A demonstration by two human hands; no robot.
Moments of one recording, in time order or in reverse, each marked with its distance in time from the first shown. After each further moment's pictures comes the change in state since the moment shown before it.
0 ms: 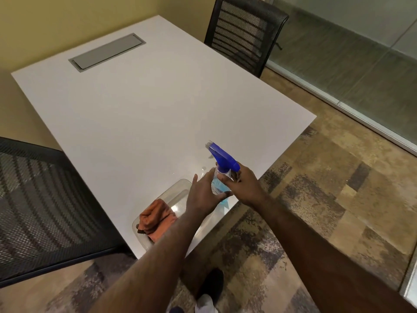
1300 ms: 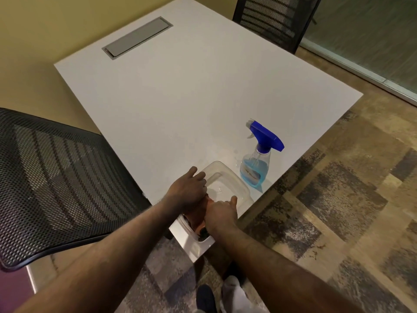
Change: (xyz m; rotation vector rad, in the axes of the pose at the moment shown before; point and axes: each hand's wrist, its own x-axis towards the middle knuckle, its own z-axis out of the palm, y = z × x) left_hand -0.039 -0.092 -0.112 1.282 -0.323 0.681; right_hand -0.053 0.023 0.185 -1.177 -0.287 0.079
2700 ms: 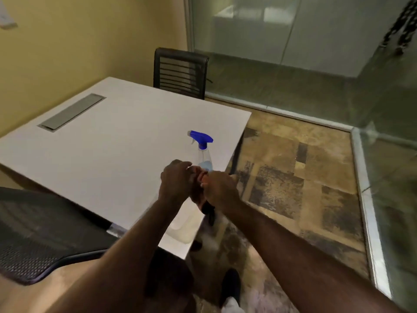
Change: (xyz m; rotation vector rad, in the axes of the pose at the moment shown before) left_hand -0.080 0.068 -0.148 -0.854 0.607 -0.428; right_hand -0.146 0.019 -0.091 0.557 0.552 0.376
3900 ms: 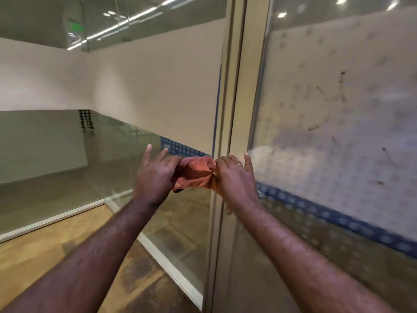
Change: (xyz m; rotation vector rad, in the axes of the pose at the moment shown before) left_hand -0.342 0.562 0.033 -0.330 0.231 1.544; right_hand -0.581 0.280 -0.381 -0.877 1.012 0.837
